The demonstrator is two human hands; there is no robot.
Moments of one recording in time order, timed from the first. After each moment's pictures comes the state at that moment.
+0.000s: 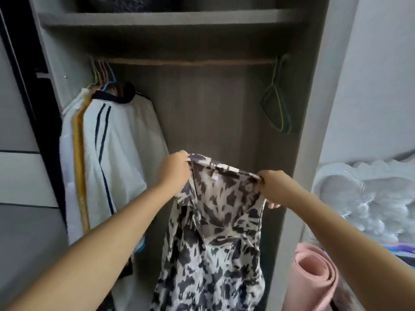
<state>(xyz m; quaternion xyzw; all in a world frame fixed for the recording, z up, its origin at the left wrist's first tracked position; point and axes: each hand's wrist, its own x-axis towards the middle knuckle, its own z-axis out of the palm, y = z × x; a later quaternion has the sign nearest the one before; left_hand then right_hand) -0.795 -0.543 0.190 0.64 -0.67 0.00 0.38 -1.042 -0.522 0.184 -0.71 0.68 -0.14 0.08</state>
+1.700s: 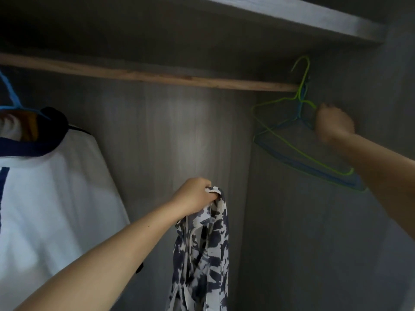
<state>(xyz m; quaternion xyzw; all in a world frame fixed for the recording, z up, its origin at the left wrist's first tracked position) -0.758 -0.871 0.222 0.40 -0.86 -0.17 0.26 -1.075 -0.793 0.362 -0.40 0.82 -0.23 -0.33</state>
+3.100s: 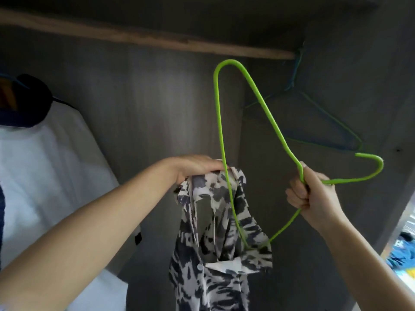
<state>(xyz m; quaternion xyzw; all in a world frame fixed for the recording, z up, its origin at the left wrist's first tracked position) -0.737 -0.846 0.247 0.35 -0.81 -0.47 0.08 -0.925 -0.683 0.187 -0.44 0.40 -0.76 0.28</state>
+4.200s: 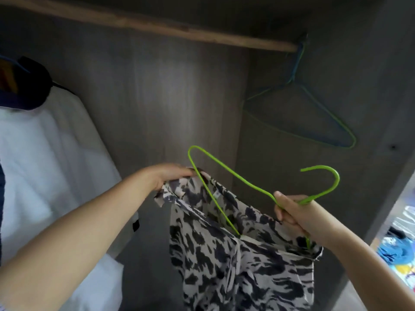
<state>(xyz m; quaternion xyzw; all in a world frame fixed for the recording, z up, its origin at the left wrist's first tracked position) -0.710 -0.885 0.191 0.46 -0.73 -0.50 0.11 -0.937 -0.657 0.156 -0.51 0.65 -0.47 0.31</state>
